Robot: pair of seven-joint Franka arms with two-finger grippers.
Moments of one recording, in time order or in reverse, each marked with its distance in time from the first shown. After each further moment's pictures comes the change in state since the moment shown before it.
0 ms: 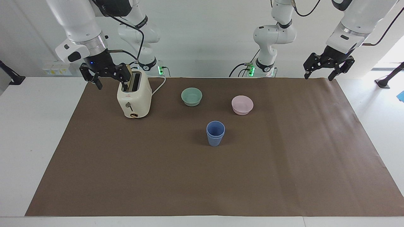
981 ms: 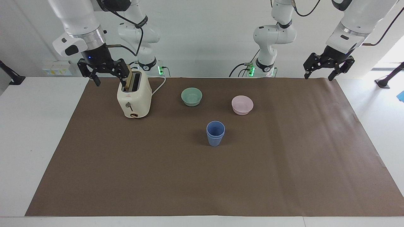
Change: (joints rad) left arm 0.000 0.000 0.000 0.000 0.000 0.000 0.000; right arm 0.000 -0.022 -0.001 0.000 0.000 0.000 0.000
